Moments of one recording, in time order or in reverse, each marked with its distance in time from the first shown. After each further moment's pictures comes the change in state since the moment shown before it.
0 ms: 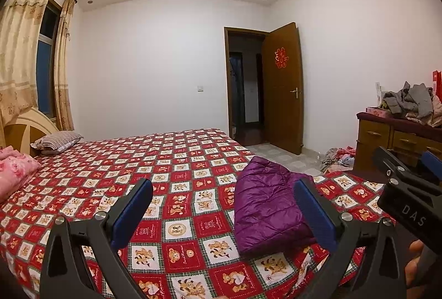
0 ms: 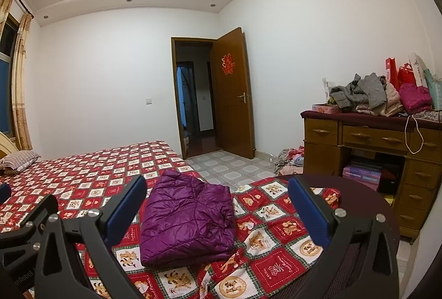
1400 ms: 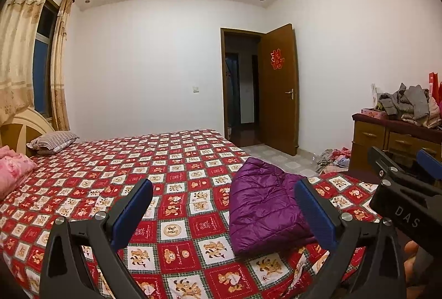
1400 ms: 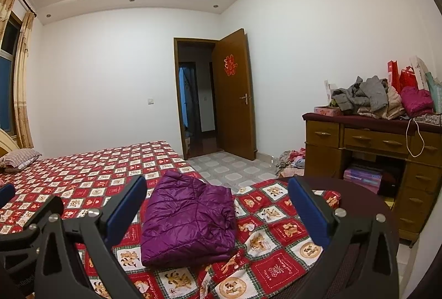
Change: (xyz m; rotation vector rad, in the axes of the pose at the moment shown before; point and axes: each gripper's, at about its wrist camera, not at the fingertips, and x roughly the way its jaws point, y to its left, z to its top) left arm -0.004 -0.001 0.001 -0.002 -0.010 -0.027; right arm 0.005 -0.007 0.002 -0.011 -0.005 0.019
